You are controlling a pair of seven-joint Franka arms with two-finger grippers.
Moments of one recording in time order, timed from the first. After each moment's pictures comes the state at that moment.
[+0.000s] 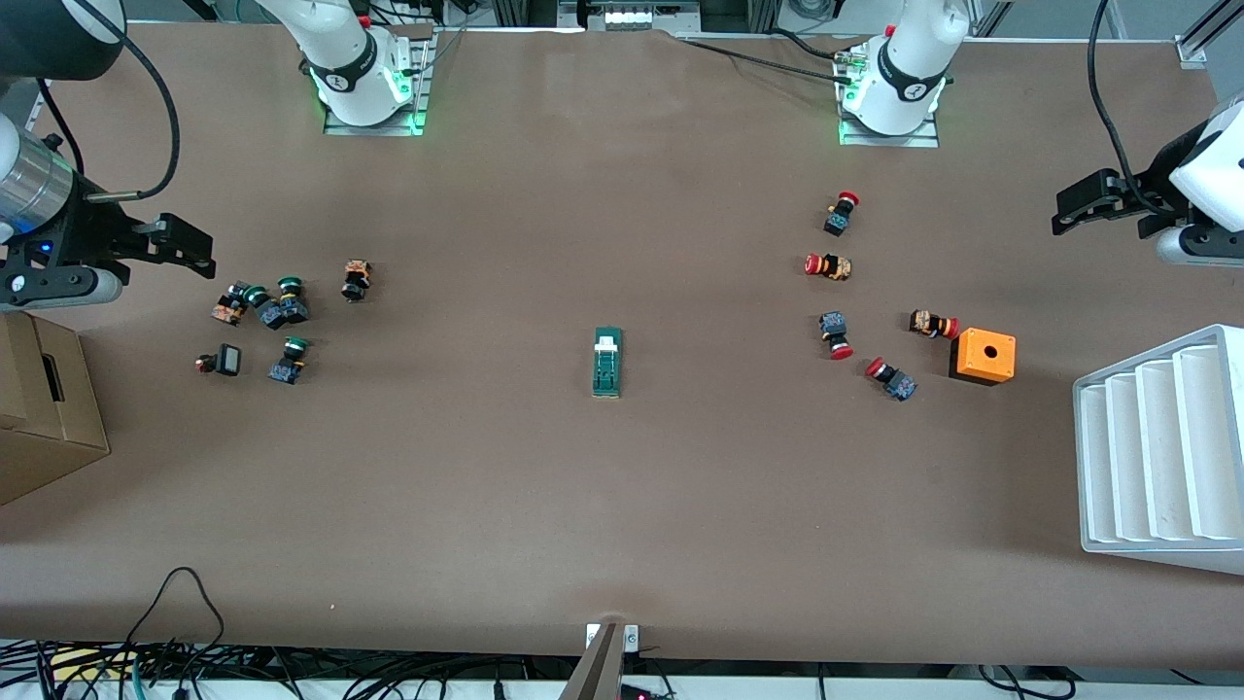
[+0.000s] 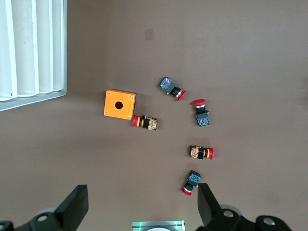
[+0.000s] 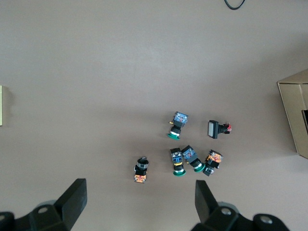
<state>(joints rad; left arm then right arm) -0.20 0.02 0.21 -1.57 -0.01 1.47 0.03 0.04 0.11 0.04 -1.53 -0.03 1.61 -0.03</state>
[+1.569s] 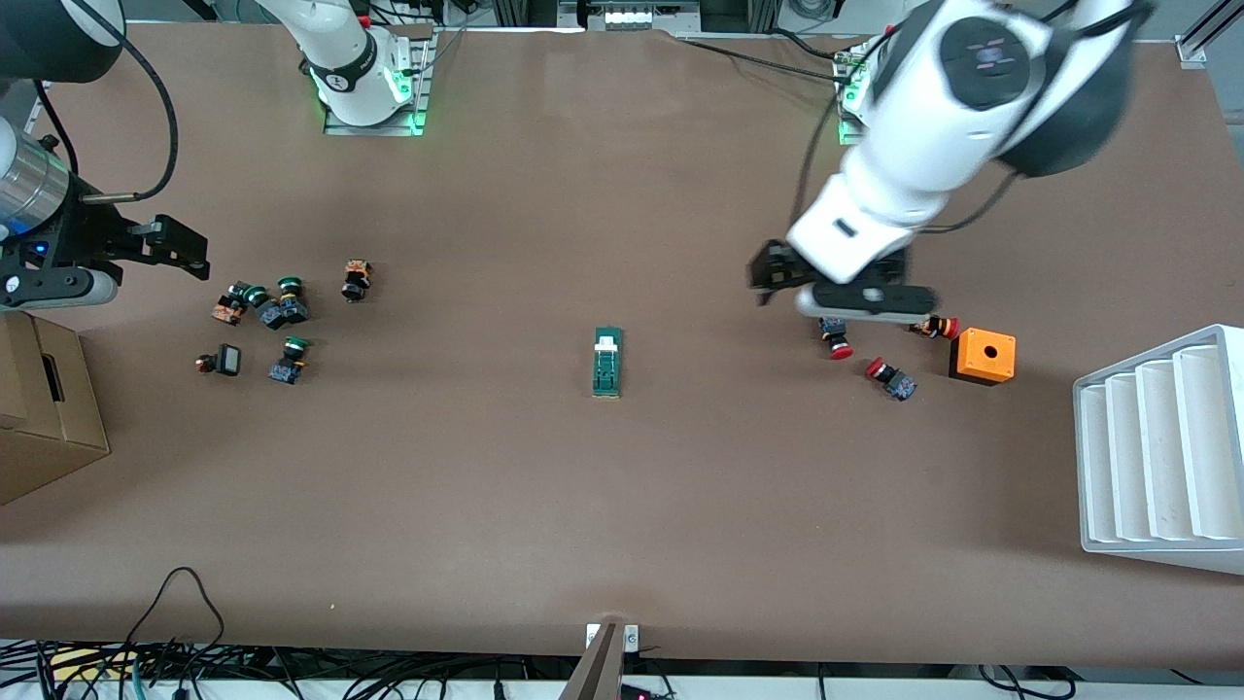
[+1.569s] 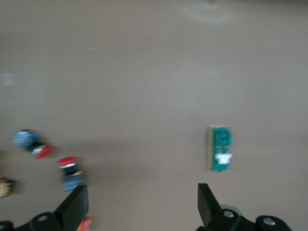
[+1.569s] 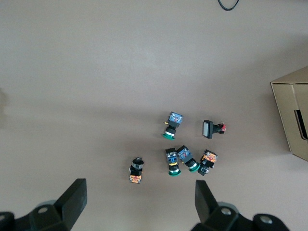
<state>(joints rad) -0.28 0.23 -0.24 -1.60 -0.04 2.00 -0.54 0.04 0.11 0.03 -1.53 -0.05 1.61 -0.03</state>
